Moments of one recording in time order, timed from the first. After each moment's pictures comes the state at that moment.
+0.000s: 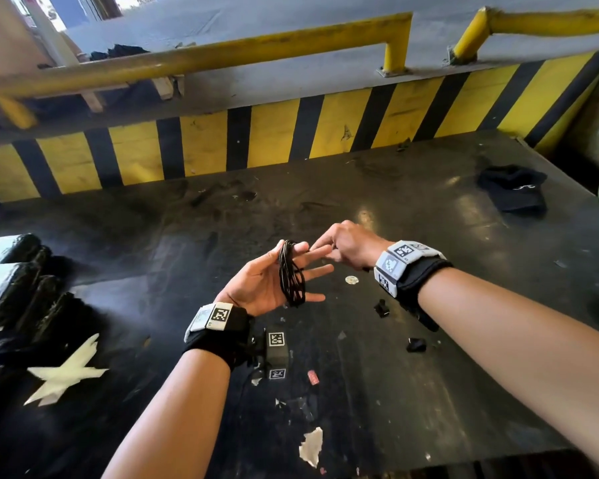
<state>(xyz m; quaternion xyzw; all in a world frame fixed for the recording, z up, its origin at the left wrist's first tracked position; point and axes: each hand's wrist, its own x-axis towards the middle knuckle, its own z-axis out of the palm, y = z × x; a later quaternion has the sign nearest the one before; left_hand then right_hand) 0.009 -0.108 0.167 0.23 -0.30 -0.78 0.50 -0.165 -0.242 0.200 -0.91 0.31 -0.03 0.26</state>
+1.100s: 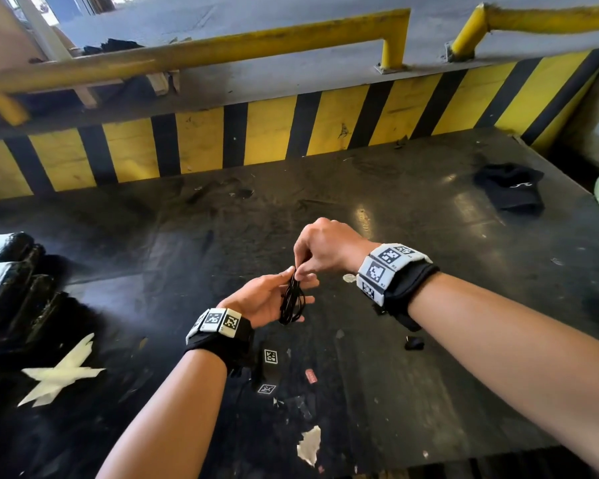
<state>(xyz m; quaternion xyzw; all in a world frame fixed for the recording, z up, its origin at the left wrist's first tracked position) 0.024 -0.114 0.116 0.48 -0.25 -0.73 0.42 -0.138 -0.215 0.215 -0.94 0.29 -0.02 0.17</state>
